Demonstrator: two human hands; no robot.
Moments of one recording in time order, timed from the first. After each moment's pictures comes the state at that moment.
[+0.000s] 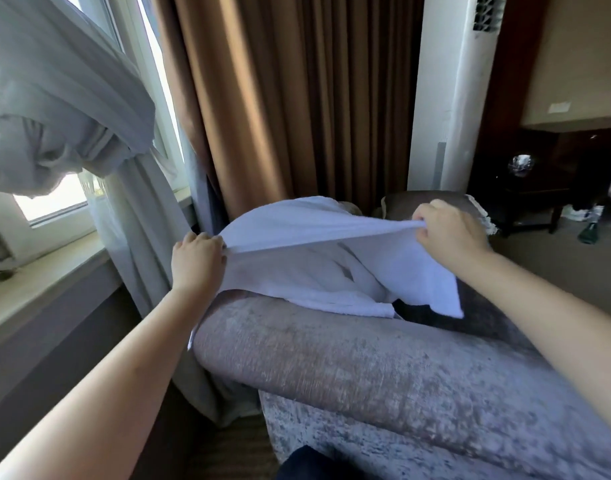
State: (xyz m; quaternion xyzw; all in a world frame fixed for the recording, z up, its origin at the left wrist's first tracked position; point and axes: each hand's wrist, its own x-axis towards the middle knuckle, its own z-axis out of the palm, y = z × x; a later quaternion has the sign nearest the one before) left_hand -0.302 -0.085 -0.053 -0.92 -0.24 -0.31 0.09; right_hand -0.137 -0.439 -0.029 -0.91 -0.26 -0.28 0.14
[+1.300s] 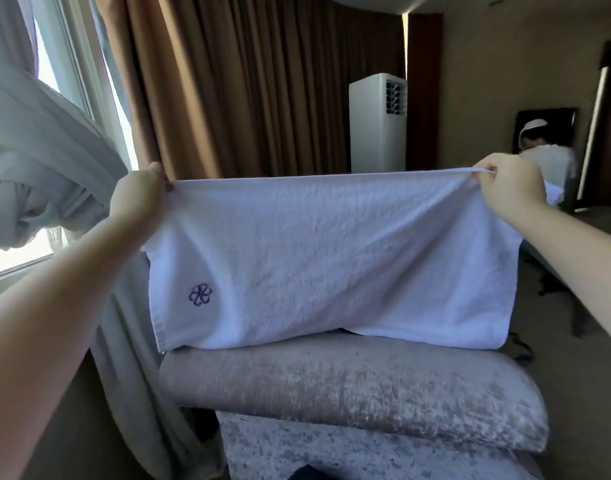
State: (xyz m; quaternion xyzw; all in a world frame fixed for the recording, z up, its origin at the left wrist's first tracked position) left_hand -0.350 -0.134 0.125 -0.89 -0.19 -0.42 0.02; right_hand -0.202 -0.633 0.091 -0.84 -0.08 -0.42 0.32
